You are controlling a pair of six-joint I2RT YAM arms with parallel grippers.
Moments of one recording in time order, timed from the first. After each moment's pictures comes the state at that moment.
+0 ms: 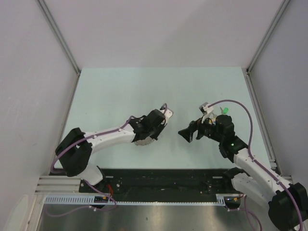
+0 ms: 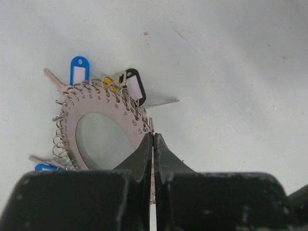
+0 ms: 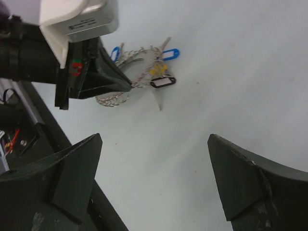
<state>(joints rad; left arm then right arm) -0.93 1.54 0.99 -0.34 -0.24 -0.13 0.42 0.83 0.45 0.07 -0.43 0.28</state>
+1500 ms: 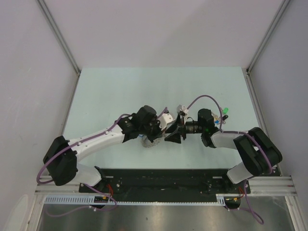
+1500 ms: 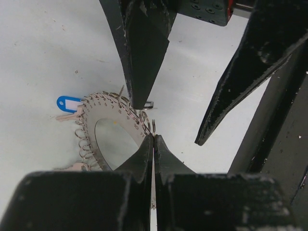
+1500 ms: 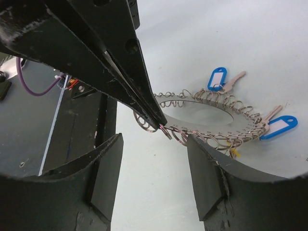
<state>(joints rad) -0.86 1.38 0.96 -0.35 0.24 0.20 0.50 1.51 0.51 0.81 -1.03 0.22</state>
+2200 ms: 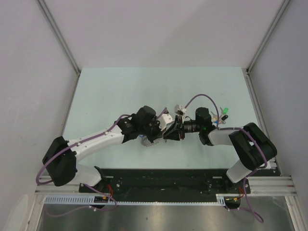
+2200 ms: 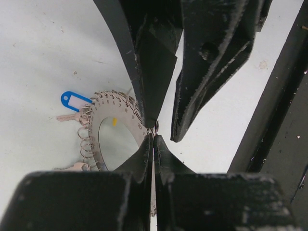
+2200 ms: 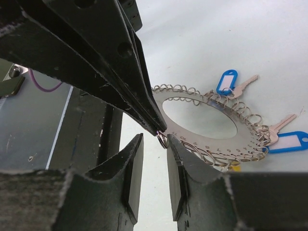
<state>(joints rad) -0.86 1.38 0.95 -0.34 0.25 0.19 0.51 1.59 0.55 0.85 -1.09 0.24</state>
